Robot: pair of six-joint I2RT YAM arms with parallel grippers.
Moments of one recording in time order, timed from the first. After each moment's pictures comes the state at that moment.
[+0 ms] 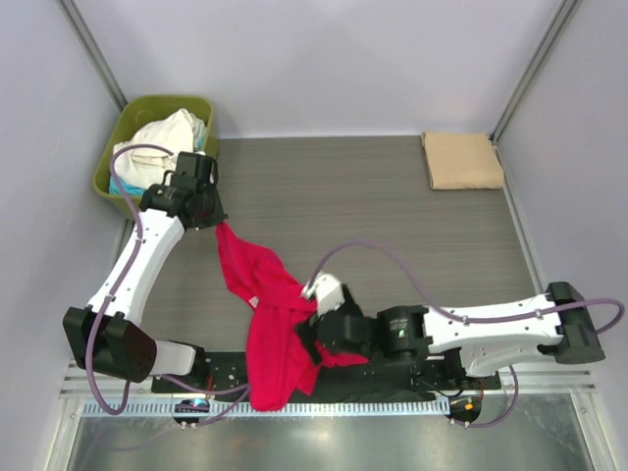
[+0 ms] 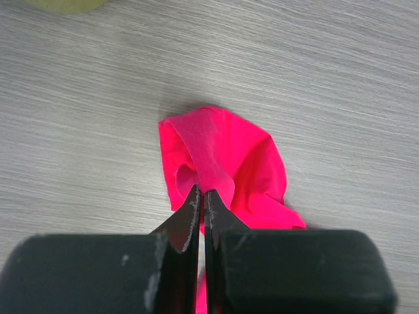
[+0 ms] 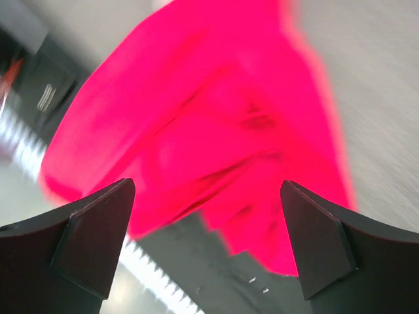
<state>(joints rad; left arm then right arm) -0.22 1.35 1.33 -0.92 -0.16 -0.44 1.58 1.25 0.93 -0.50 0.49 0.60</state>
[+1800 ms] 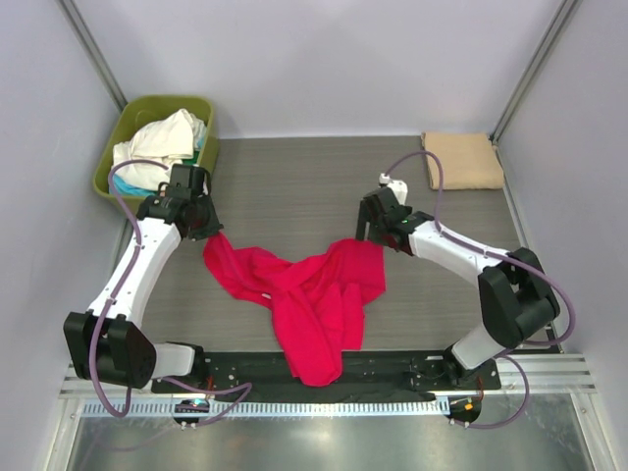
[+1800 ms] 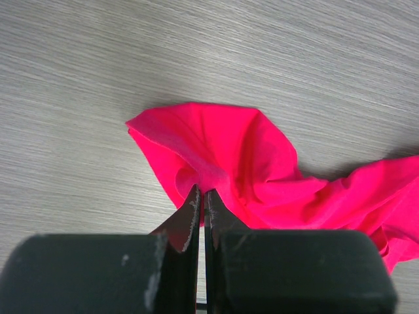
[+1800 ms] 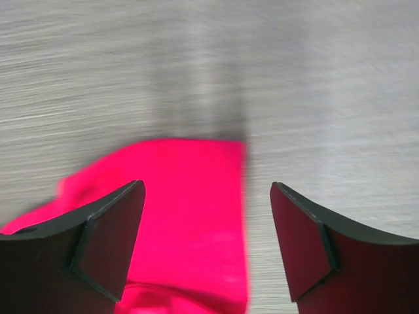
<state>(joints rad) -0.16 1.31 1.21 -0.87 -0.10 -0.44 0.55 1.56 1.02 -0.35 0.36 0.55</state>
